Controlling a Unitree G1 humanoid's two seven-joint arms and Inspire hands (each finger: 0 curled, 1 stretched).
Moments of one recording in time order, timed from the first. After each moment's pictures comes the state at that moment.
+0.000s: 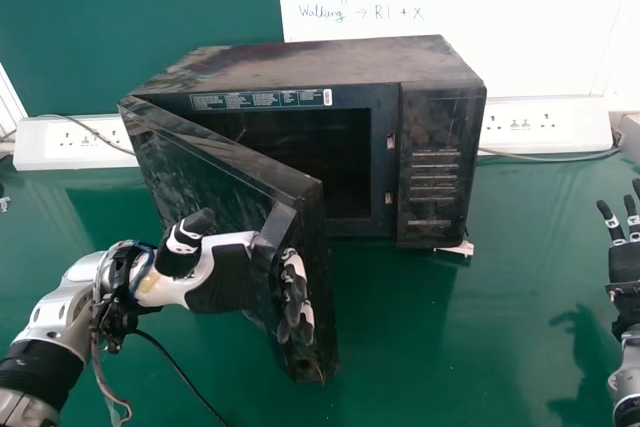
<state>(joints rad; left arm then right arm) -0.77 0.59 -0.25 0.62 -0.90 -0.04 -1.61 -0.76 -0.47 -0.78 1.16 0.68 -0.31 0.51</state>
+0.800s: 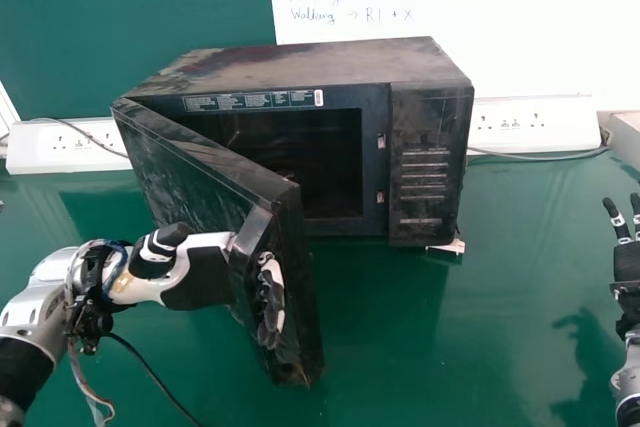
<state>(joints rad) -0.77 0.74 -0.33 0.64 -0.99 -0.20 -1.61 -0.76 -0.47 -0.79 1.15 0.69 -0.31 0.50</state>
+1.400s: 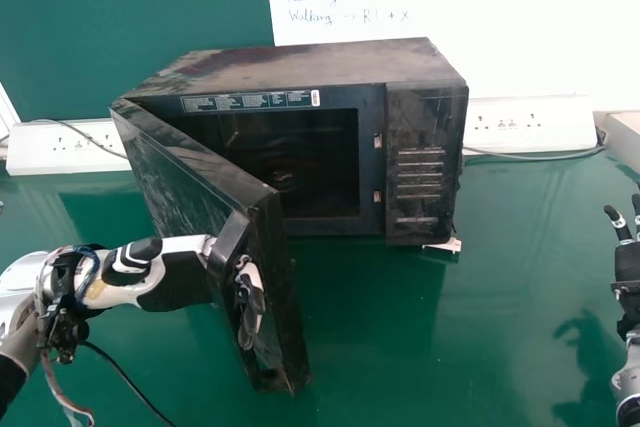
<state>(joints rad) -0.70 0.79 -0.28 0.62 -1.00 -0.24 -1.61 -0.76 -0.47 -0.79 1.15 0.69 -0.31 0.50</state>
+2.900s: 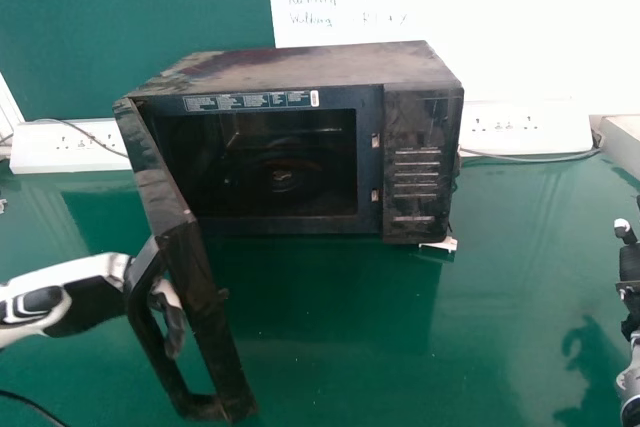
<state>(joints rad) -0.42 0.96 0.20 0.46 -0.97 -0.46 -1.60 -0.76 -0.49 -0.80 1.15 0.69 -0.30 0.49</state>
